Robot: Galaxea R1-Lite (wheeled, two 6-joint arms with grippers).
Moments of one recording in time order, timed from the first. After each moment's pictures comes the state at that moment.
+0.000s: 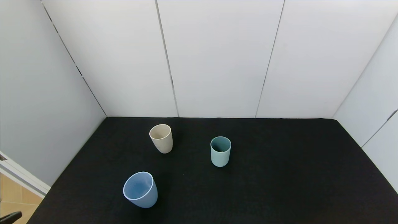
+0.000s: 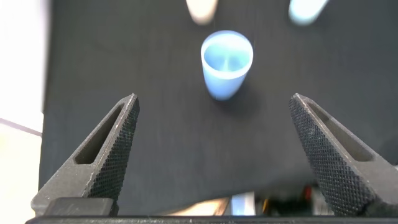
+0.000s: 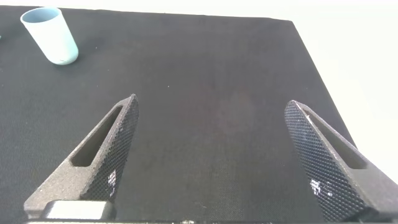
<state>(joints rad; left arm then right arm) -0.13 0.58 -0.36 0.11 -0.06 0.08 0.01 0.00 0.00 0.00 0.01 0.01</state>
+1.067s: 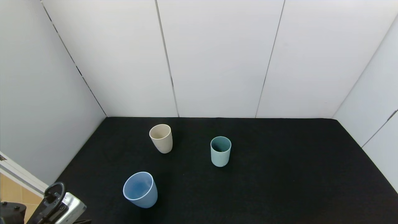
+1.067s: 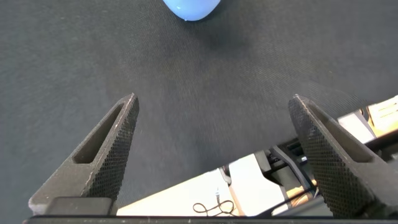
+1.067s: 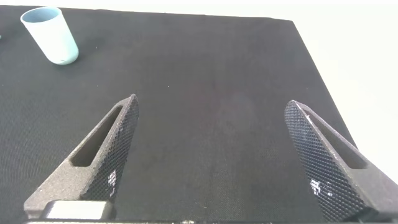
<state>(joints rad) -0.18 1.17 -0.14 -0.28 -0.14 0.18 0.01 0.00 0.00 0.00 0.01 0.01</state>
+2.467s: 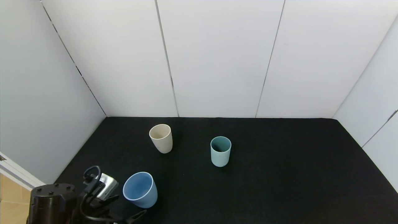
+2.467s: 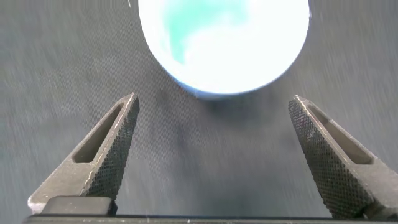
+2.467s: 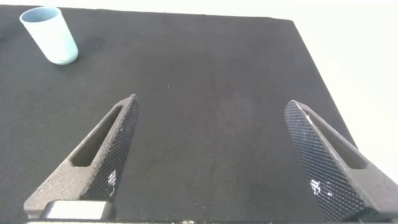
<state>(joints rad) -0.19 1.72 -0.02 -1.08 -0.15 0.15 0.01 0.00 0.00 0.00 0.01 0.01</state>
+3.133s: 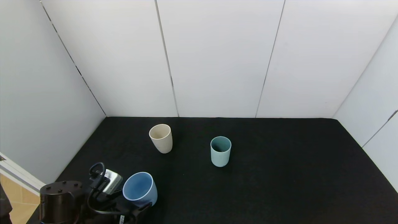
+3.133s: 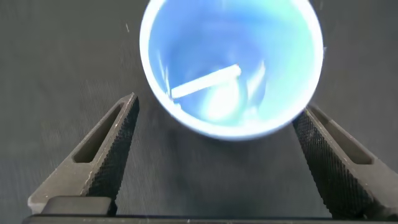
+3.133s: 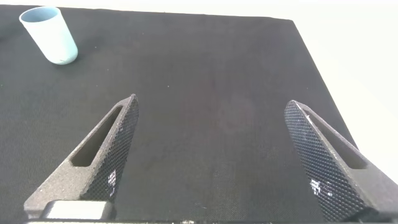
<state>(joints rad) -0.19 1.88 0.00 -1.33 -0.18 0.12 0.01 0.00 0.00 0.00 0.01 0.01</state>
